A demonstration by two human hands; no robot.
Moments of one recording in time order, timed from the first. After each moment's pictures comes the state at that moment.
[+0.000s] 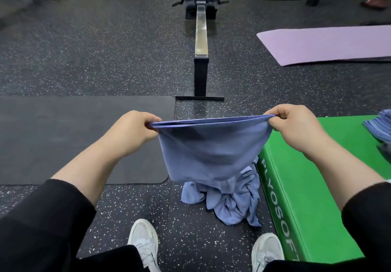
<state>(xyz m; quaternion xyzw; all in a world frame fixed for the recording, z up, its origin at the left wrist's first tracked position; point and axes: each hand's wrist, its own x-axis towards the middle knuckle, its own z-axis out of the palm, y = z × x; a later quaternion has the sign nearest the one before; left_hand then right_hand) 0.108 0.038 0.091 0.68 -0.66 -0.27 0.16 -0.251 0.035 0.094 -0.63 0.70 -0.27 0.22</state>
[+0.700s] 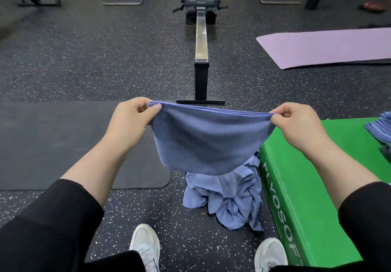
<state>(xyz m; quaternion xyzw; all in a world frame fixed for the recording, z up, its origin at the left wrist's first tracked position) 0.101 0.028 0.100 0.61 -0.57 -0.34 0.43 -0.253 0.025 0.091 -0.57 0.72 -0.33 0.22</state>
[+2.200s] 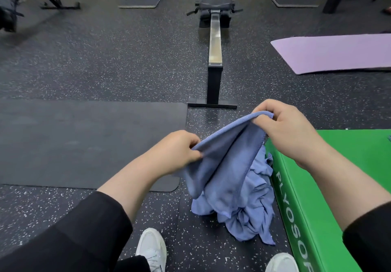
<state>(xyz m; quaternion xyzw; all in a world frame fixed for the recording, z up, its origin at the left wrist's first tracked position) 0.061 0.037 0.087 0.61 -0.74 -0.28 0.08 -0.188 0.023 0.117 -0.67 0.59 -0.34 0.30</state>
